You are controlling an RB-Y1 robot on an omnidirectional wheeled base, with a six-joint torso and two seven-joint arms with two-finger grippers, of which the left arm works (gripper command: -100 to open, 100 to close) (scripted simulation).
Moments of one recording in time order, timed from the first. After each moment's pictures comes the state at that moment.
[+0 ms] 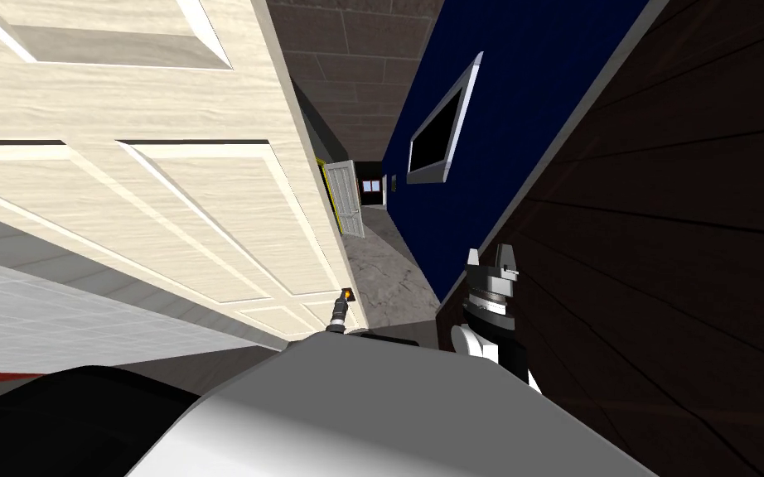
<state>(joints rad) 0.33 0.02 0.01 -1.12 0.12 -0.75 -0.06</state>
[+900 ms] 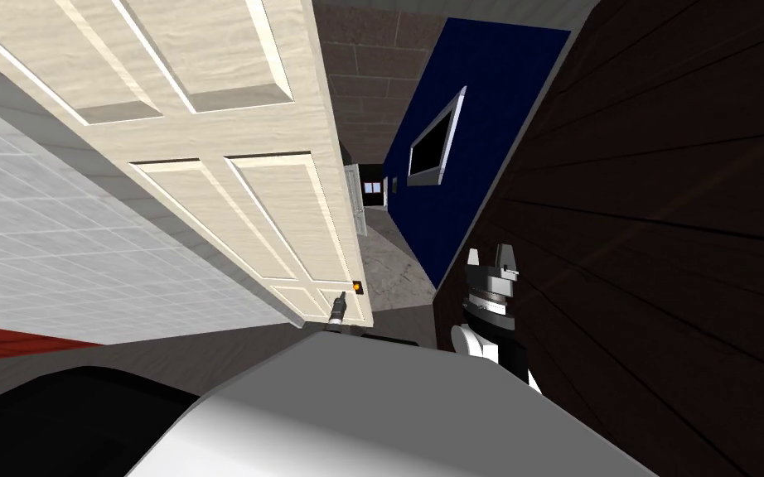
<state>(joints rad) 0.31 0.06 0.01 -1.10 0.10 -0.75 -0.06</state>
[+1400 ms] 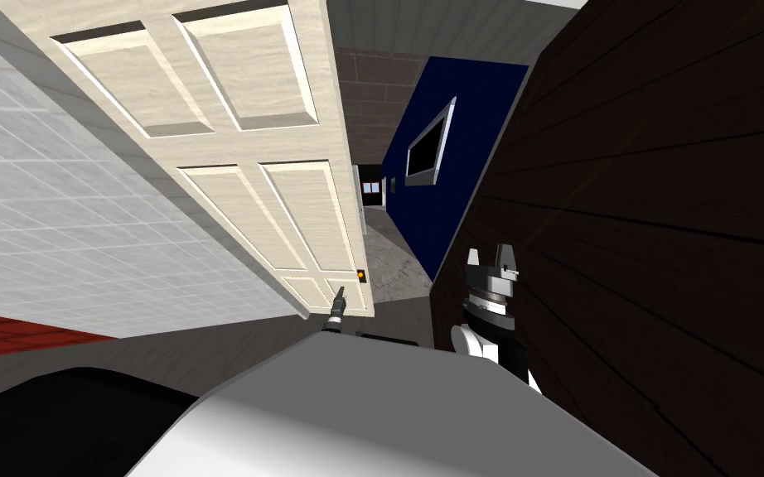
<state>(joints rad) 0.29 0.08 0.01 -1.08 0.11 -0.75 -0.07</state>
